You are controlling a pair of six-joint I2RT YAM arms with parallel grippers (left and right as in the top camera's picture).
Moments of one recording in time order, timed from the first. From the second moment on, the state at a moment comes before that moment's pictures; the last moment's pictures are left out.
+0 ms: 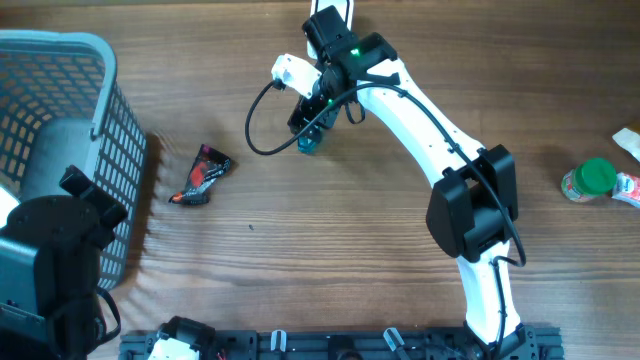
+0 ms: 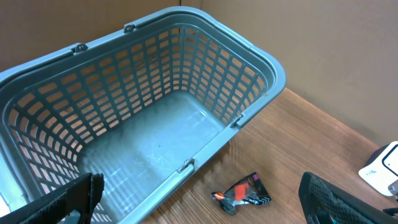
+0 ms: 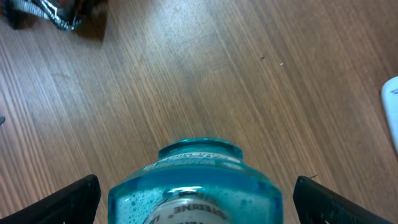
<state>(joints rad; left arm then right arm) -0.33 0.96 1.76 -1.59 -0.81 -0.77 0.55 2.24 2.06 -1.01 -0.28 -0.59</state>
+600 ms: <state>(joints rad) -0.33 0.96 1.76 -1.59 -0.81 -0.77 0.55 2.27 2.06 -1.00 -0.23 -0.57</state>
